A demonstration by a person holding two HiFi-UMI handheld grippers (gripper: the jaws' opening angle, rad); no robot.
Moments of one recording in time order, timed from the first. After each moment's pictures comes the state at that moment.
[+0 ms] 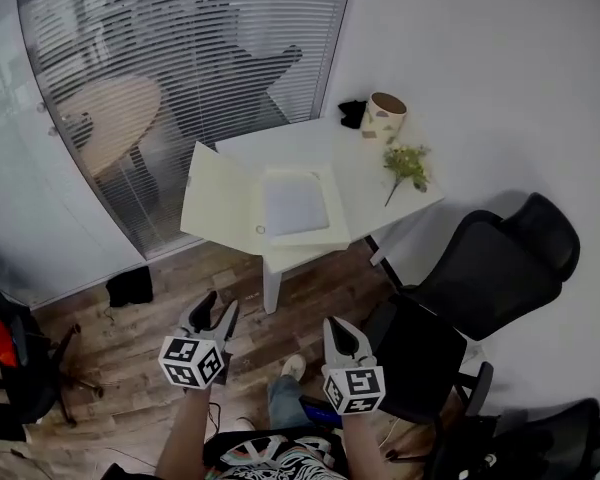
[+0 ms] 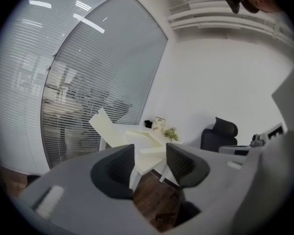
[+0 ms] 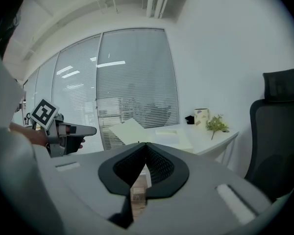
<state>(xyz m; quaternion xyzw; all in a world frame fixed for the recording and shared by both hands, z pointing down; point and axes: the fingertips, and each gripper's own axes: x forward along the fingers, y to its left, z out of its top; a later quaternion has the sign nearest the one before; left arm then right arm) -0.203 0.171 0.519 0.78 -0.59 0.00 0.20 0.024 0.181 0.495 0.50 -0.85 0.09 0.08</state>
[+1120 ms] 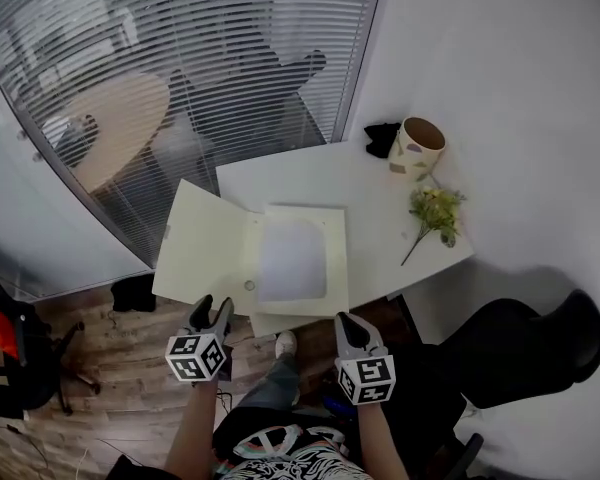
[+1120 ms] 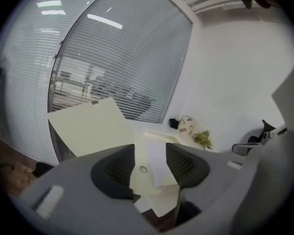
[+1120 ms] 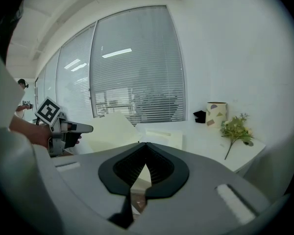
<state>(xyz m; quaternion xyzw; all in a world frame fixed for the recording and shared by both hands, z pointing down) -0.212 -0.021 0.574 0.67 -0.69 0.01 0.26 0.058 -0.066 0.531 0.42 -0.89 0.11 0.15</state>
